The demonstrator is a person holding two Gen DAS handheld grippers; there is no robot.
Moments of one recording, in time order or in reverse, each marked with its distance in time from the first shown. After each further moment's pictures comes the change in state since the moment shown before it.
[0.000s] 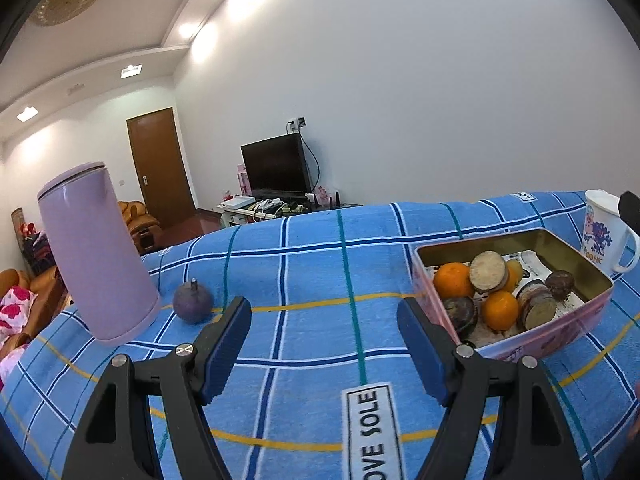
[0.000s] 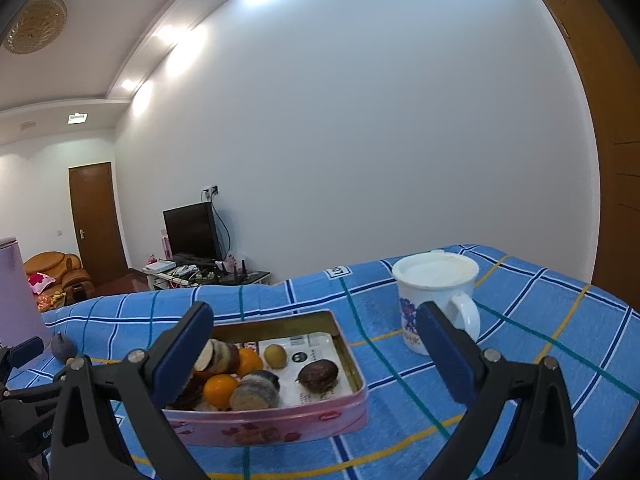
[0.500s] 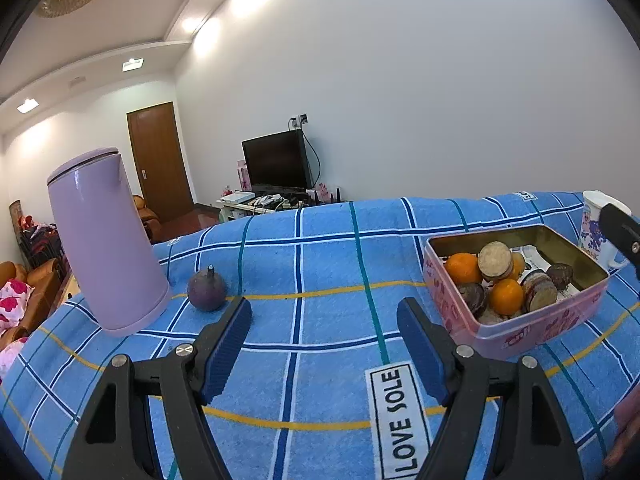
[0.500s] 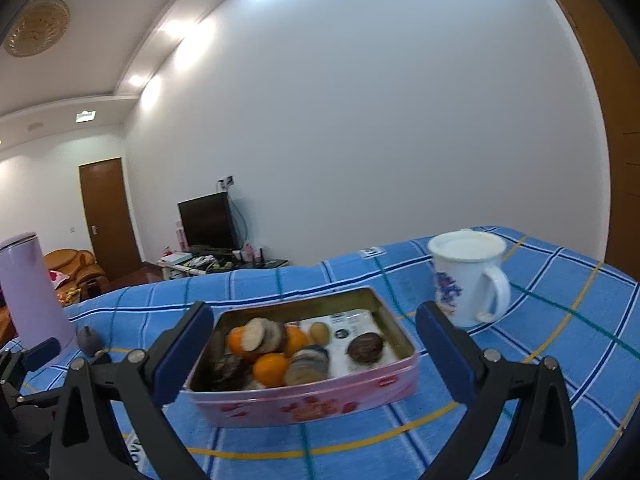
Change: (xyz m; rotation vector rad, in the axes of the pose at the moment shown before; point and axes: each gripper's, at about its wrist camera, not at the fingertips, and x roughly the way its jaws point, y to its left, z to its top) left arm -0.011 0.022 -0.009 -0.019 0.008 -0.020; right arm -0.013 0.039 -0.012 0.015 0.045 0.056
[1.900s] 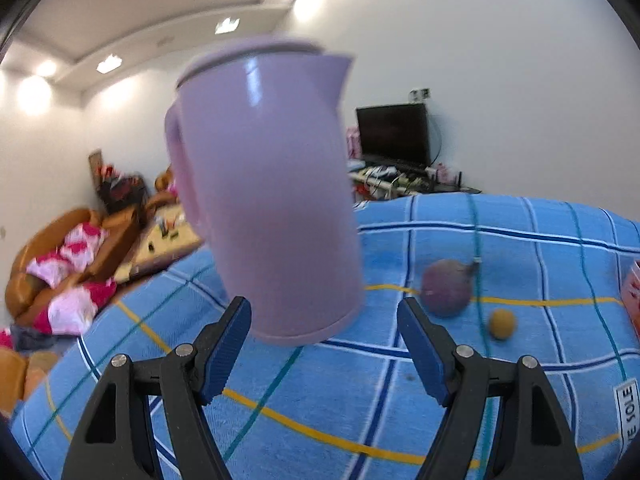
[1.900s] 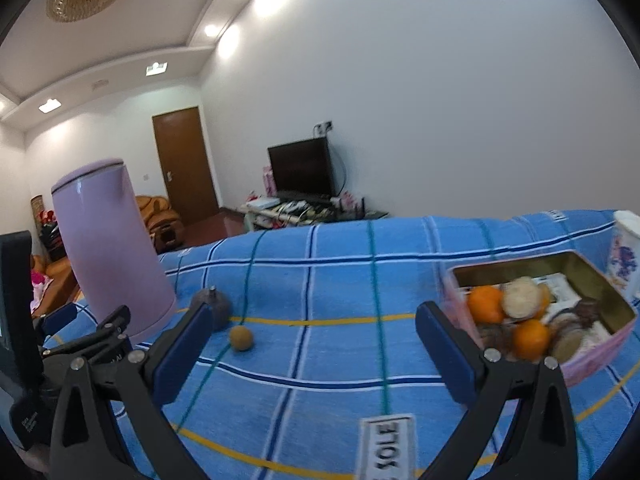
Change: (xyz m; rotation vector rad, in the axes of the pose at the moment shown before) left arm 0.063 0.199 -0.012 -0.183 0.124 0.343; right arm 0.064 0.190 -0.031 -0.088 0.200 0.298
